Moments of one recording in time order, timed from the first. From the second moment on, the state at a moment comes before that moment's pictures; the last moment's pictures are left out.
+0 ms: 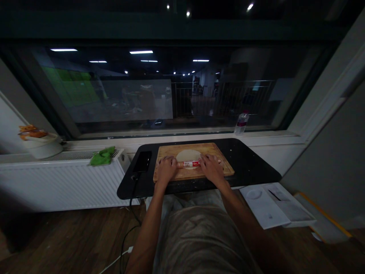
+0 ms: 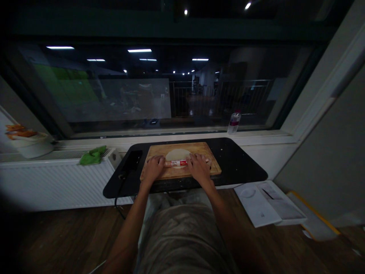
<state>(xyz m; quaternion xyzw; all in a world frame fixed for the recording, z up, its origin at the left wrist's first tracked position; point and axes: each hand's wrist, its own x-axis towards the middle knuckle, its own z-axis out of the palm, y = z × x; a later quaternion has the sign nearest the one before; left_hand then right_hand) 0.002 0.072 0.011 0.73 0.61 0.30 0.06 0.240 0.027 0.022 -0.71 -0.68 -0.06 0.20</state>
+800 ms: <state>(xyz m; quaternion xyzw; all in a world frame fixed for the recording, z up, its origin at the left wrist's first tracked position) 0.002 0.070 0.012 0.74 0.60 0.30 0.06 0.241 0.012 0.014 -0.70 -0.67 -0.08 0.21</state>
